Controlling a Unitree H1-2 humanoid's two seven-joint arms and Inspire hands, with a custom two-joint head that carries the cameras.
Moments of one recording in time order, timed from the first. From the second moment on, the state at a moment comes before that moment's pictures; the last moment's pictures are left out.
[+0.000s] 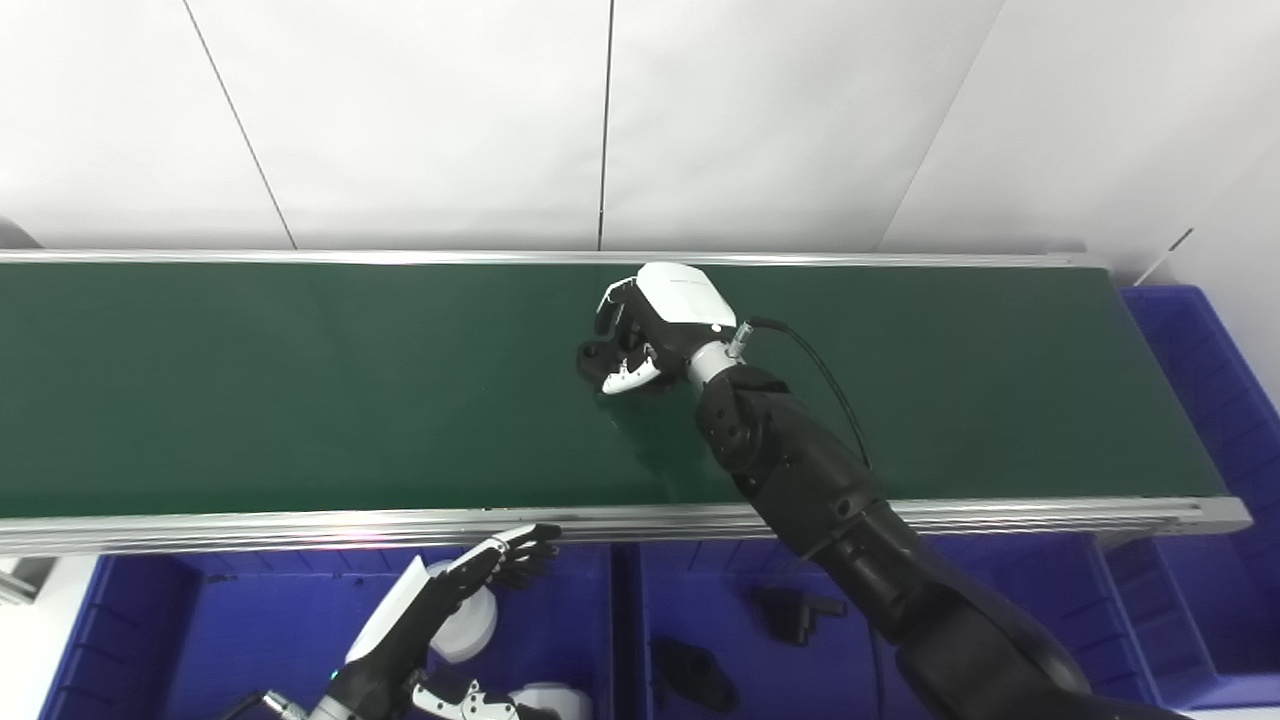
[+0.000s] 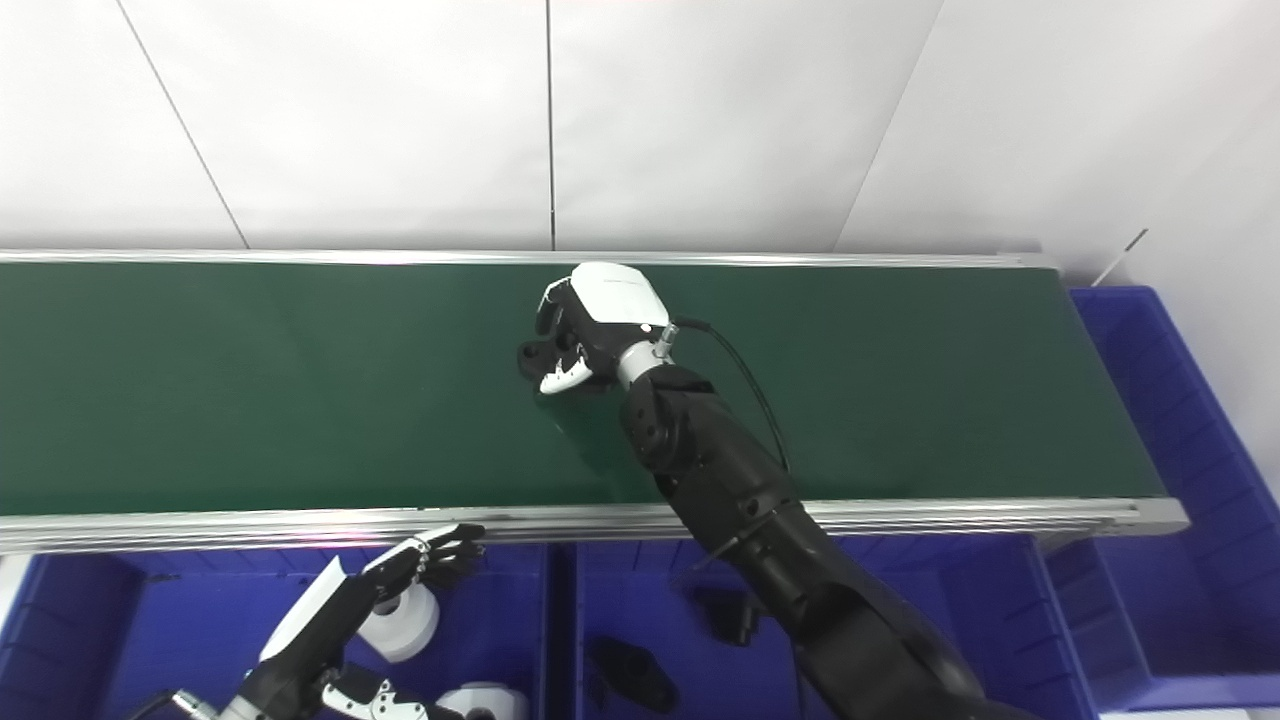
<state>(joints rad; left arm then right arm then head) 0.19 0.39 -0.55 0.05 0.14 -0.43 0.04 -0.56 -0.14 0.55 0.52 -0.77 0.21 0.03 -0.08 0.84</state>
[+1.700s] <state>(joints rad) 0.19 0.34 -0.42 0.06 0.07 -0.43 -0.09 -0.05 -0.24 0.37 -0.24 -0.76 0.17 0.07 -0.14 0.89</state>
